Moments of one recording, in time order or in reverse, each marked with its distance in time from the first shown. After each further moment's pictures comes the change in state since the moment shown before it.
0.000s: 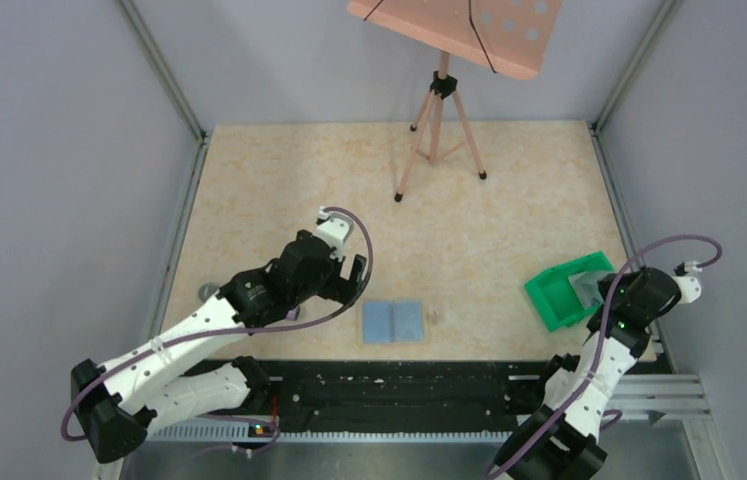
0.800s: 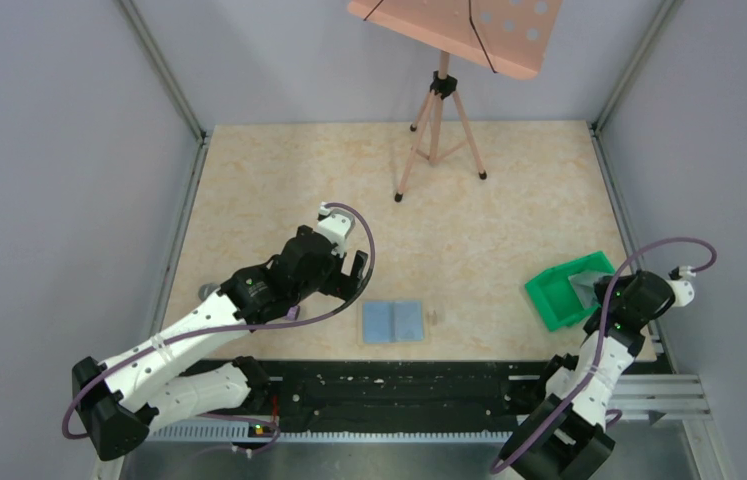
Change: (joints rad) left arm 0.001 0.024 0.041 -0.004 -0.023 0.019; right arm 0.000 0.052 -0.080 0.137 -0.020 0.027
